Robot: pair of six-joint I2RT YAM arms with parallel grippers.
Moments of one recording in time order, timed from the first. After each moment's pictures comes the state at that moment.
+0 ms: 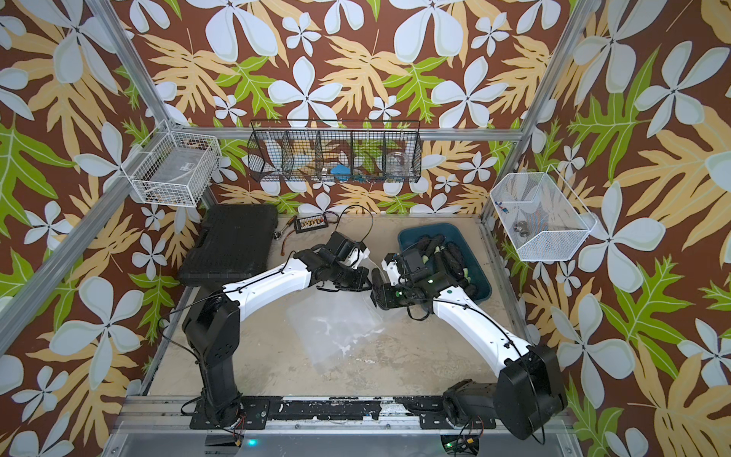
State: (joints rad) left arm -0.72 1.89 1.51 -0.53 0.43 -0.55; right arm 0.48 1.33 1.04 -0.70 -0.26 0.30
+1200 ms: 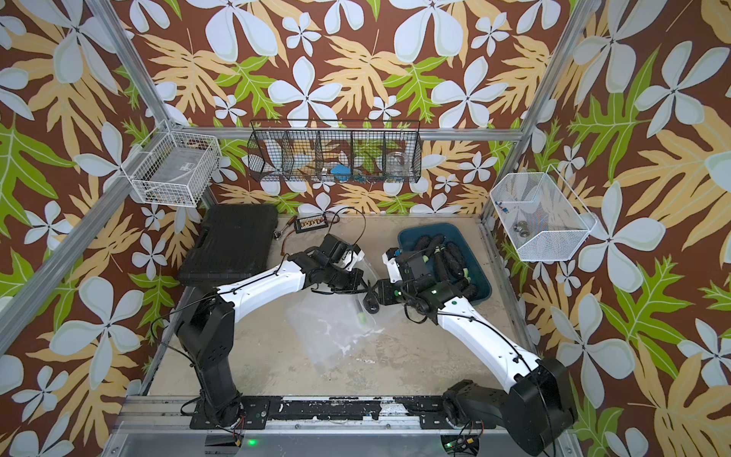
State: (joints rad) left arm -0.69 1.85 1.43 -0.49 0.49 -0.59; right arm 0.49 1.25 0.92 -0.49 -0.23 0.34
